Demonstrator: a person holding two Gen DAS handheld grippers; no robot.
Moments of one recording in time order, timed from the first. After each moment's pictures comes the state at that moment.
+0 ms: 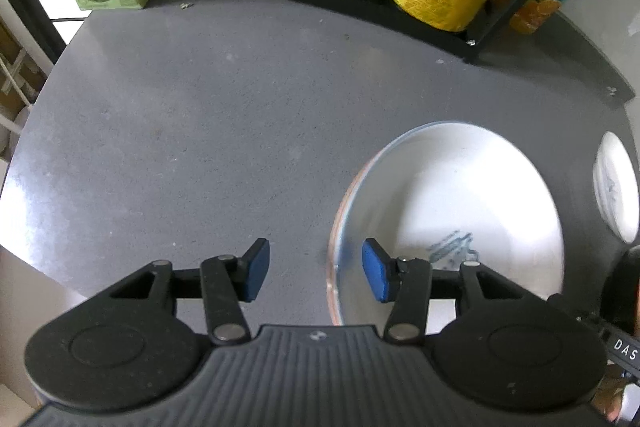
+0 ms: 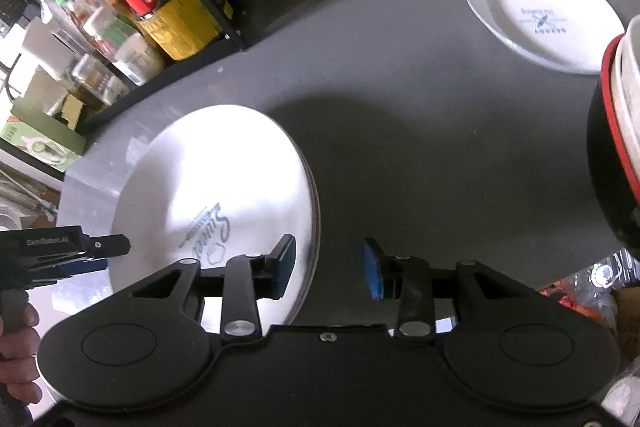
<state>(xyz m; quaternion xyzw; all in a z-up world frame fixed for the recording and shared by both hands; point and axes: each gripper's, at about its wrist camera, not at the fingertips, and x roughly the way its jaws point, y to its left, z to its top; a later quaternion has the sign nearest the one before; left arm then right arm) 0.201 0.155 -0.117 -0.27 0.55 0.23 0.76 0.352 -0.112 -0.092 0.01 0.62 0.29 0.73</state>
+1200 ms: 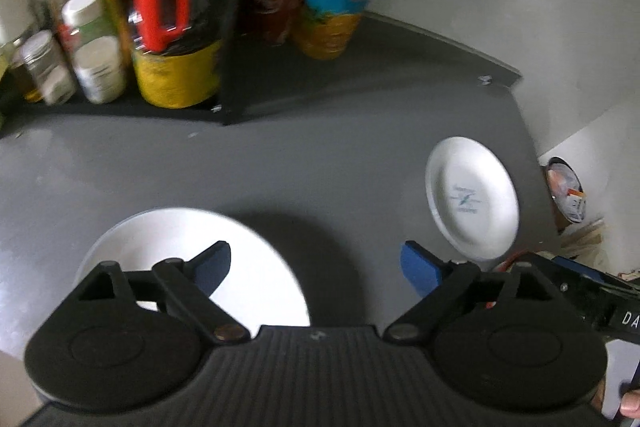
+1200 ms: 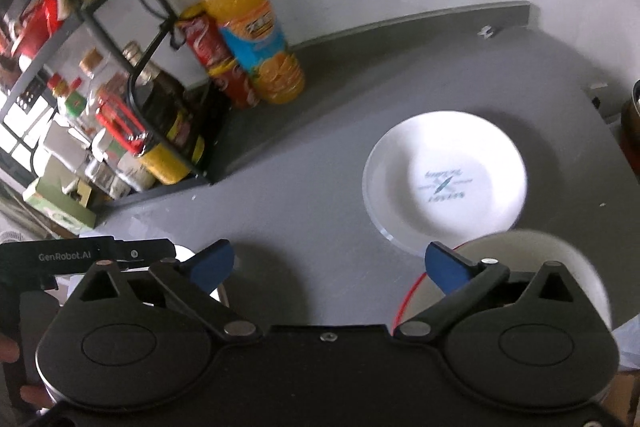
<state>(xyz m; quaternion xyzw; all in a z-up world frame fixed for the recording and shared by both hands) 0.345 0.020 -0.027 -0.24 0.51 0.12 0.82 0.486 -0.196 -0.015 0.01 0.55 0.32 0.77</state>
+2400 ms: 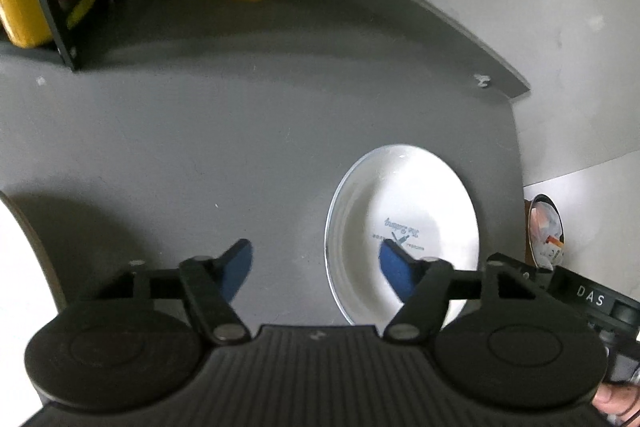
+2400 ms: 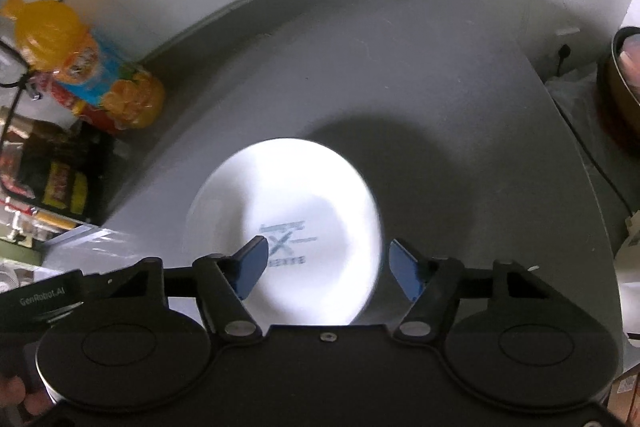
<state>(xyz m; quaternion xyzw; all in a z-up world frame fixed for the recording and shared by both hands) 0.470 -0.053 -0.114 -0.35 0.53 0.14 0.76 0.648 -0.259 -0.117 0.02 0.64 0.26 0.72</state>
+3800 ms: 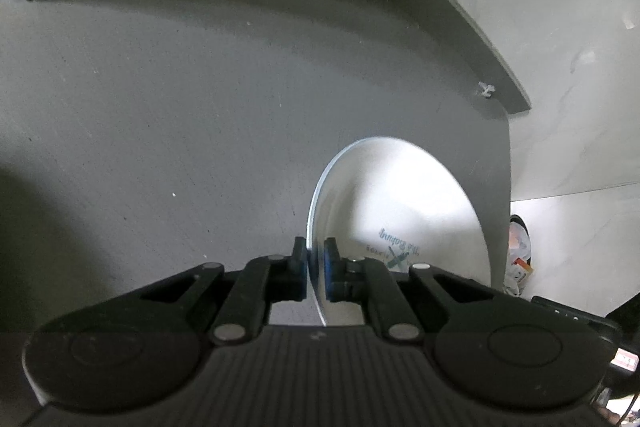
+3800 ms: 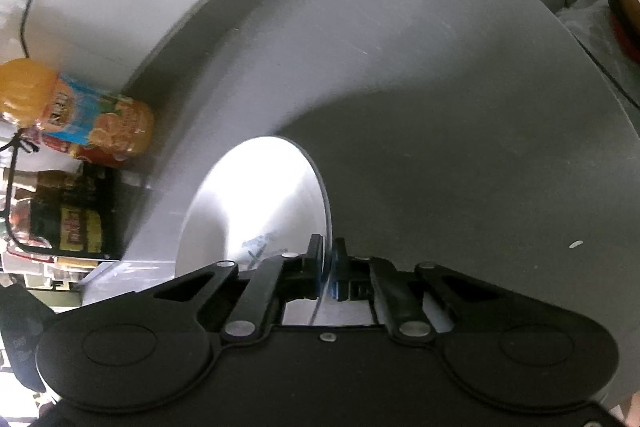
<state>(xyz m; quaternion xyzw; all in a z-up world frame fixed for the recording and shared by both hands) 0.470 -0.038 -0.157 -0.44 0.51 0.11 0.74 0.665 -0.282 -0.157 0.12 0.68 0.26 0.67</state>
